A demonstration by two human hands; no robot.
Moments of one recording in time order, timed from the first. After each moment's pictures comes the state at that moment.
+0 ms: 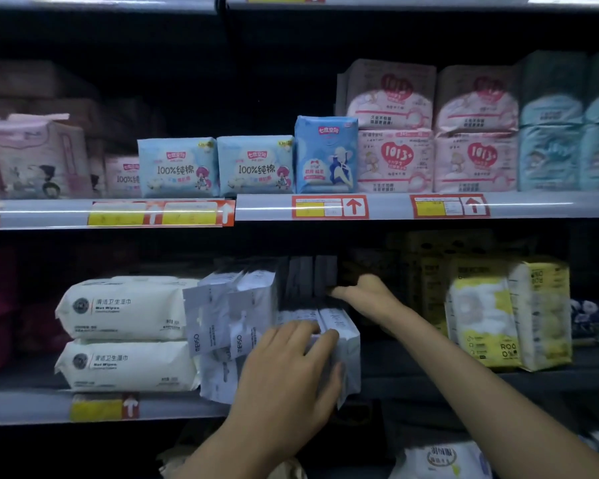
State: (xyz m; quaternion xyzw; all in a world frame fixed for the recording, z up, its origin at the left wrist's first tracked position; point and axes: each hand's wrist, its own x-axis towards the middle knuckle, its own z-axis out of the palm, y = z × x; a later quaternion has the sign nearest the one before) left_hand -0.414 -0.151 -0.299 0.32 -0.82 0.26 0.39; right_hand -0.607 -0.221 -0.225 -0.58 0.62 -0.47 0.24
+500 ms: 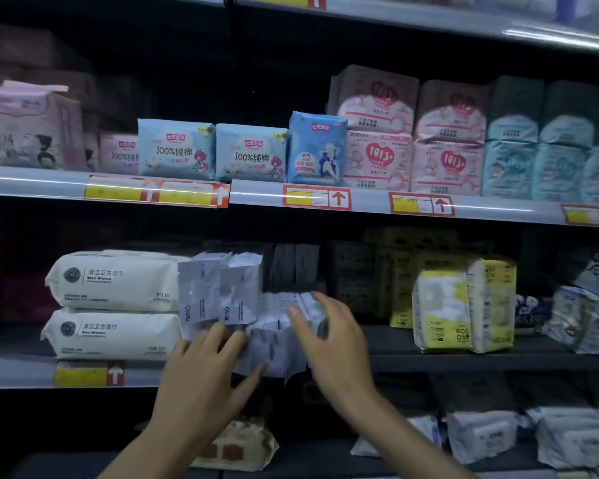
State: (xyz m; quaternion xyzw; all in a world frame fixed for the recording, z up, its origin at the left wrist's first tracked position) left_hand -0.347 -0.165 -0.346 0.43 -0.77 0.25 0.39; right_hand -0.550 -0.126 -0.306 -0.61 0.58 -0.54 0.05
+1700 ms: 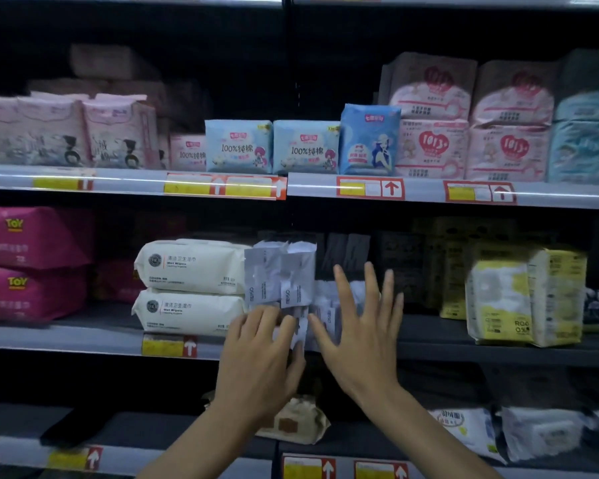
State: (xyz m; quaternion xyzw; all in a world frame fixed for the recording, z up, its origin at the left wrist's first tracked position) left_hand -0.333 -0.149 -0.348 0.42 -0.76 0.30 0.40; right_hand -0.514 -0.153 -0.338 -0.62 0.62 -0.40 -0.27
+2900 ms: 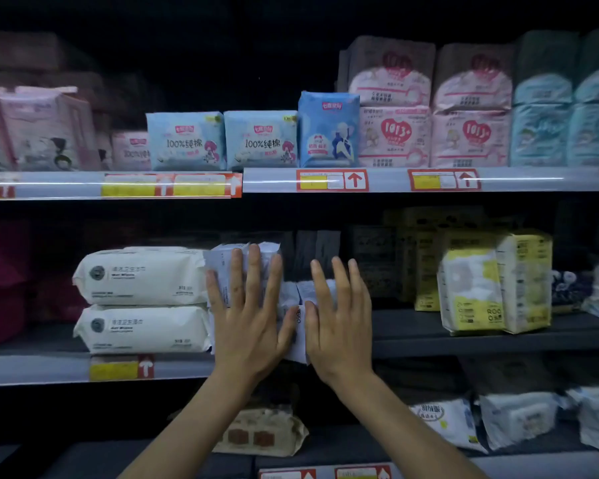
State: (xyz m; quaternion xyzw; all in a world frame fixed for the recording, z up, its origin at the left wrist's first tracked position) left_hand -0.383 -0.224 -0.328 0.43 -0.69 0.38 0.45; right_hand -0.539 -0.189 -0.340 -0.62 0.55 -0.46 -0.32
